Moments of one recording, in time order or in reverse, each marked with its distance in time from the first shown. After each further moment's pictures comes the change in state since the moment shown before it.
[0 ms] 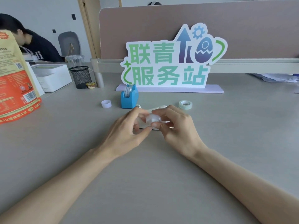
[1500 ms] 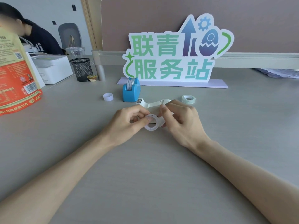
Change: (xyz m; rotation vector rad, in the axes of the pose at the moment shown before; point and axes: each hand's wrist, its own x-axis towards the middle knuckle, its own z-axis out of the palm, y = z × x) left_hand 0.005 -0.009 -0.004 -0.408 -0.125 -0.117; right_hand 0.002 0.000 0.001 -0.181 0.050 0.065
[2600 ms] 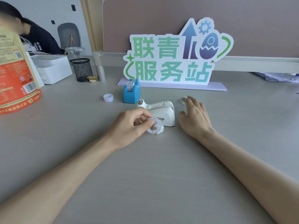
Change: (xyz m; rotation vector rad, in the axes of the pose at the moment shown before) left_hand 0.000 -0.005 0.001 0.115 0.017 -0.020; right_hand 0.023 0.038 -0.013 -0.447 -0.143 0.360
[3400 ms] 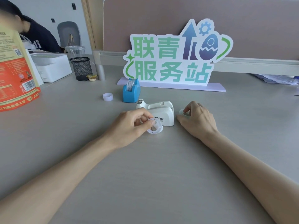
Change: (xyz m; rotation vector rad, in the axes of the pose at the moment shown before) left_hand -0.002 0.001 0.002 0.002 -0.026 -0.020; right_hand -0.005 0.005 -0.008 -0.022 0.024 0.087
